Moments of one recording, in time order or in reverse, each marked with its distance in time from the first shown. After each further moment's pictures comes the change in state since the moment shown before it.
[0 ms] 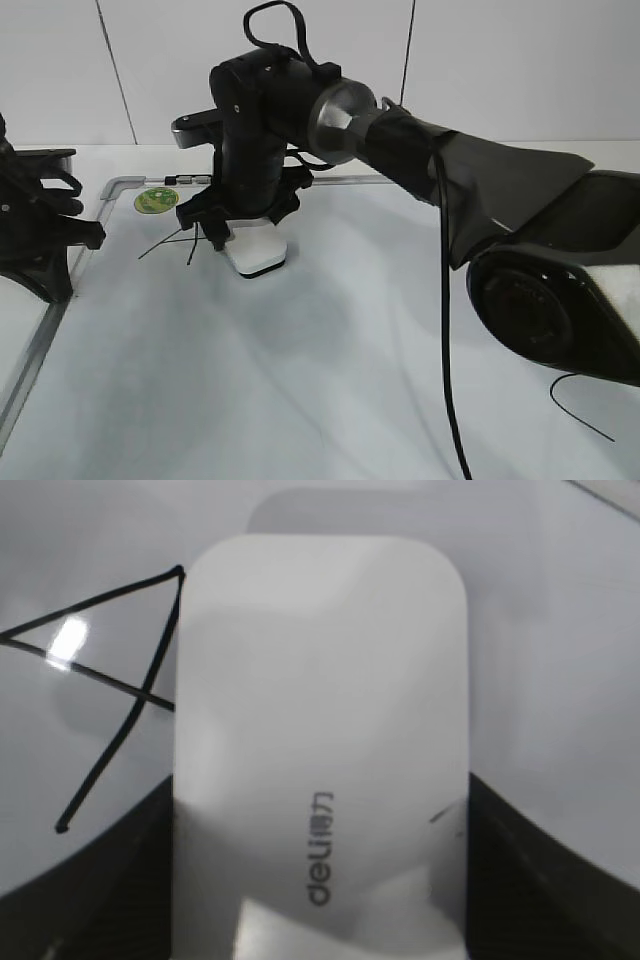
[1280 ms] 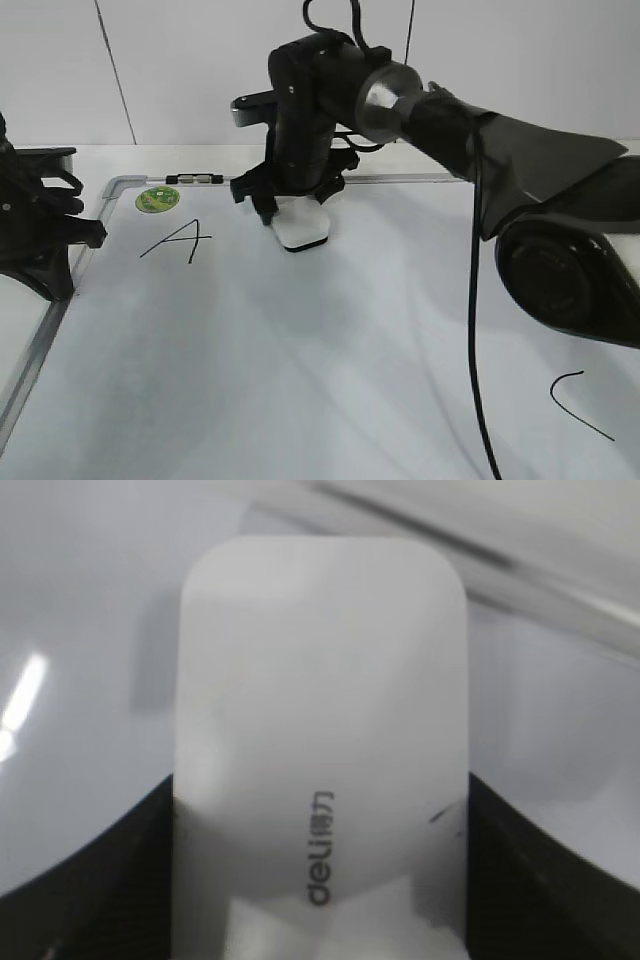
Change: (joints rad) left arm 0.000 0.000 0.000 -0.006 -0.008 0.002; right arm -0.106 0.000 0.000 -0.036 -0.004 0.008
